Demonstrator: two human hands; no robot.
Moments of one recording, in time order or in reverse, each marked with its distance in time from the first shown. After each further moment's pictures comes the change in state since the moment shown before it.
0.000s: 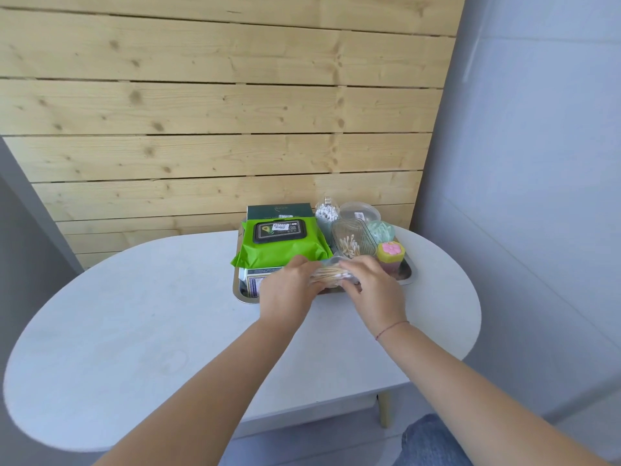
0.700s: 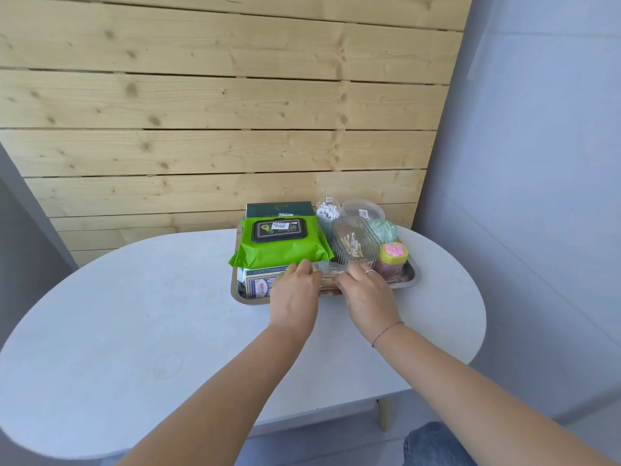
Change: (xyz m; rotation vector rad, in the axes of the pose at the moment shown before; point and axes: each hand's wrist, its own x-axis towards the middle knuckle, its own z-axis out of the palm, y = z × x) left_hand 0.003 0.005 0.019 0.309 -0.097 0.059; right_hand 0.005 0.012 0.029 -0.394 -0.033 -0.247
